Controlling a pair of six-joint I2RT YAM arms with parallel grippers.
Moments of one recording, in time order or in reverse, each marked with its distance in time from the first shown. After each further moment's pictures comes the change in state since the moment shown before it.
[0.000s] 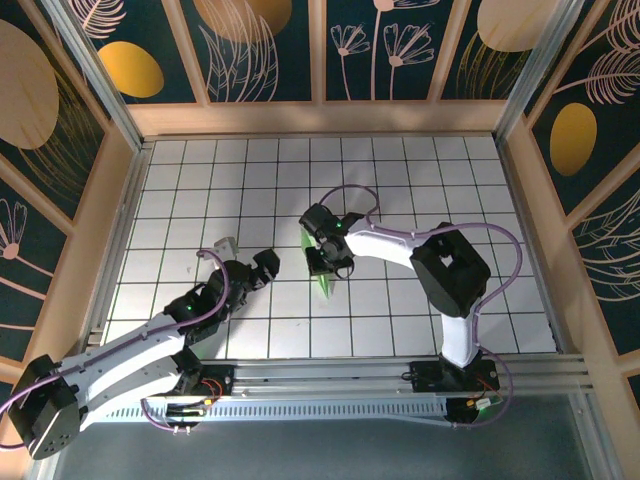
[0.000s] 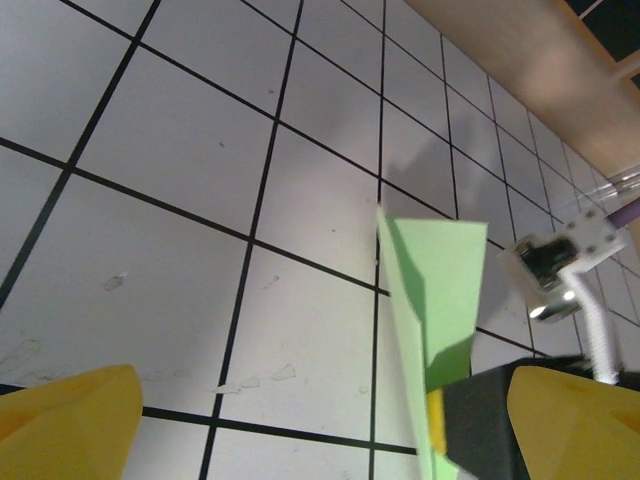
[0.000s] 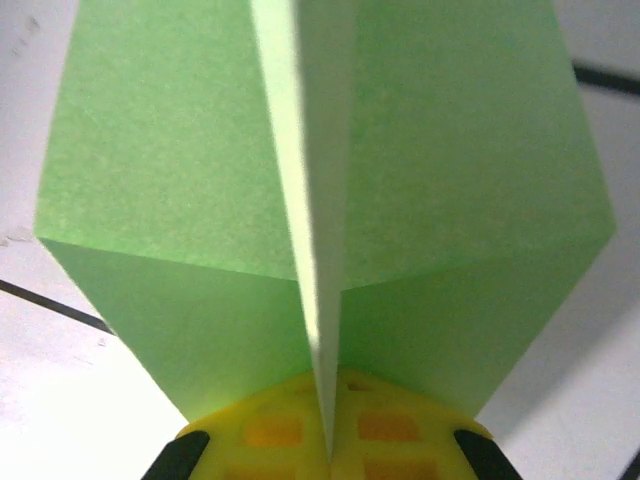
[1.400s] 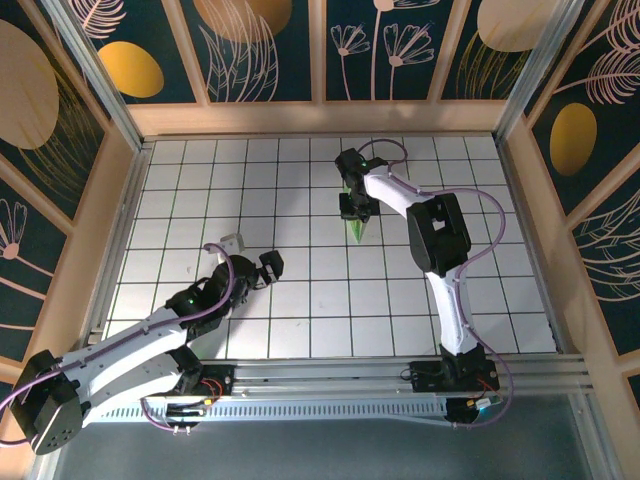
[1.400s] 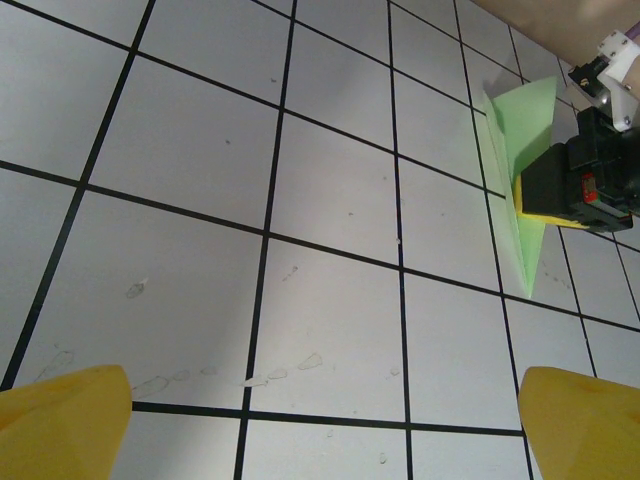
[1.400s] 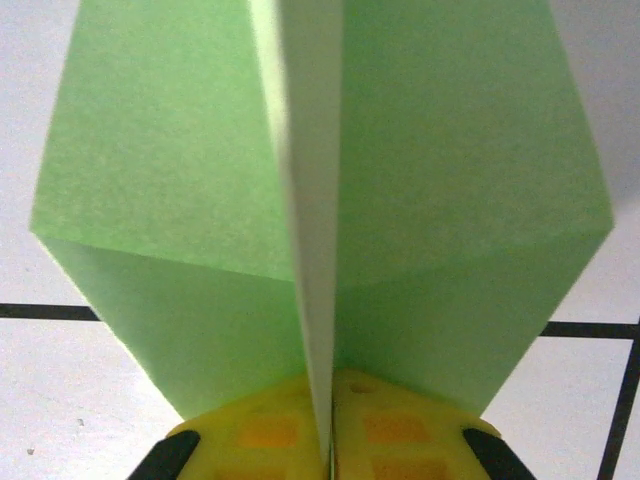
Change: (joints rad) left arm 0.000 0.045 0.067 -0.085 0.020 0.107; right arm -0.341 0.346 0.500 -0.253 0.140 -0.146
